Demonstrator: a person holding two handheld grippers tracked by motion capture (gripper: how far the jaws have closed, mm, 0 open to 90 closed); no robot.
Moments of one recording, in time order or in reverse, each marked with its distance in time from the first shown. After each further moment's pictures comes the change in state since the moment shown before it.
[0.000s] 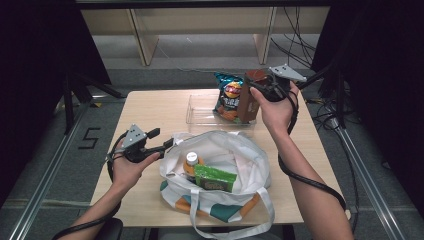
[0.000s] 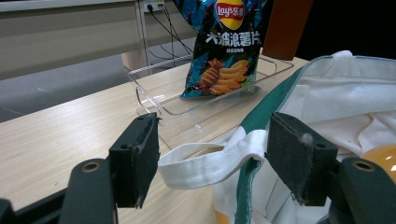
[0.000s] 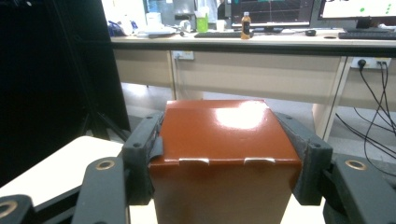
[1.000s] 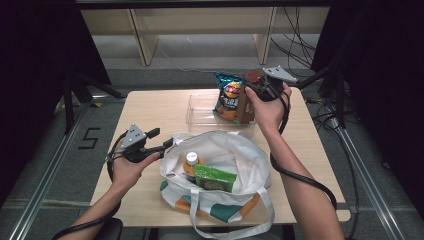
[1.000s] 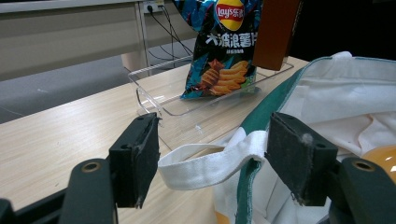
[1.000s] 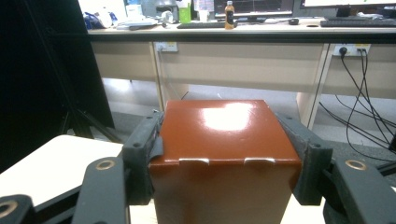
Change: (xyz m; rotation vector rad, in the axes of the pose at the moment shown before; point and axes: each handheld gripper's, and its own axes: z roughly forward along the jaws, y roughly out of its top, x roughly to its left) left arm 0.000 0.001 -0.001 0.005 0.007 0.000; right arm 0.004 -0.011 0.022 0.024 -0.076 0.019
